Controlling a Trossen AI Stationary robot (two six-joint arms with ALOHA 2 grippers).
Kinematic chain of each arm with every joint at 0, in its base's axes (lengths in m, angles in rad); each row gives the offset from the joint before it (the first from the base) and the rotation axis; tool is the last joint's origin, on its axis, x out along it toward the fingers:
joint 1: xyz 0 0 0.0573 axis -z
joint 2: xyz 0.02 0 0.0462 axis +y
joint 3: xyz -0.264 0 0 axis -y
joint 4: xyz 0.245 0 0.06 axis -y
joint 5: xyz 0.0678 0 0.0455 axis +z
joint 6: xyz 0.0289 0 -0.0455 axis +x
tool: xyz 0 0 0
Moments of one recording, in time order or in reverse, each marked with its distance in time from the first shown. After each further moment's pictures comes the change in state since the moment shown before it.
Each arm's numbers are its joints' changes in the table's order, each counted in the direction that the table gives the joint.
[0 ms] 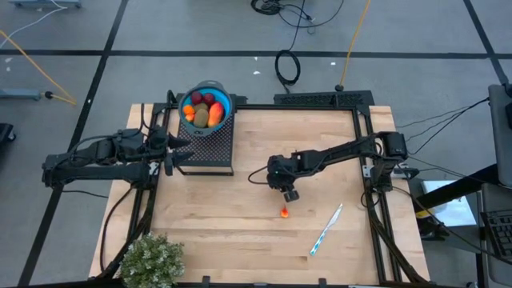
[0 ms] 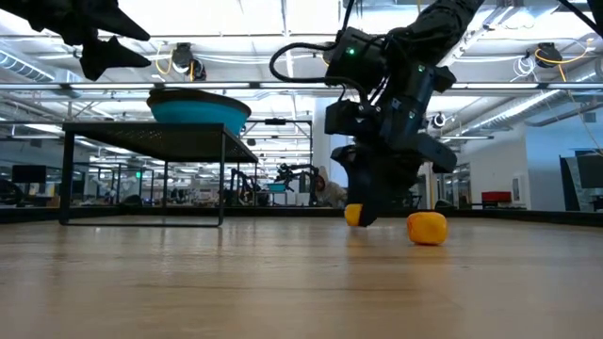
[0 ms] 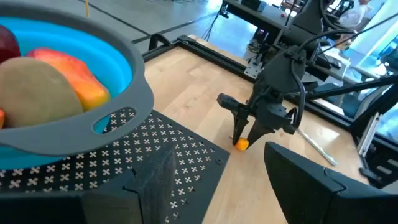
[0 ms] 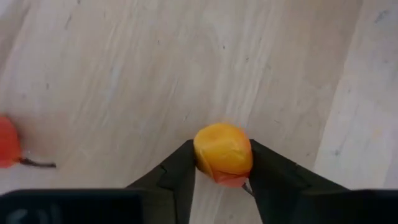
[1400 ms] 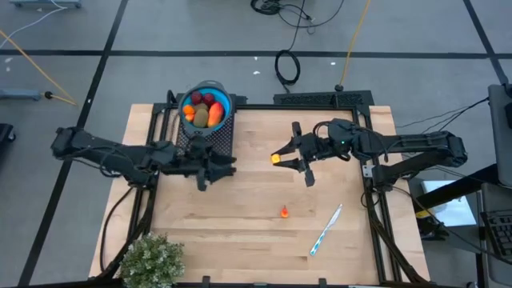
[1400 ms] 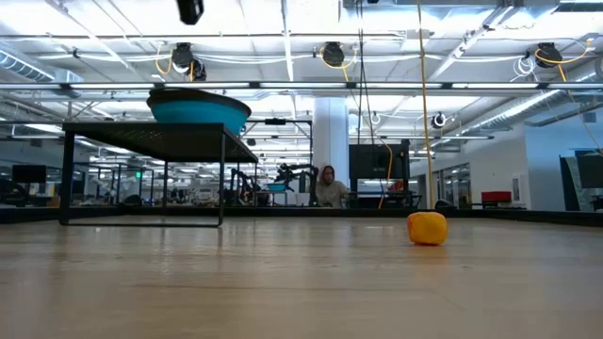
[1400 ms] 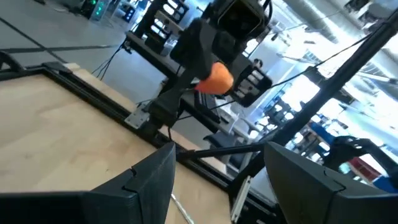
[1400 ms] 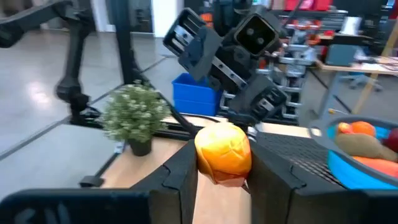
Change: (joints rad) left arm 0.324 0.664 0.193 0.814 0.084 -0.251; right arm -0.002 -0.623 0.007 0.394 0.157 0.321
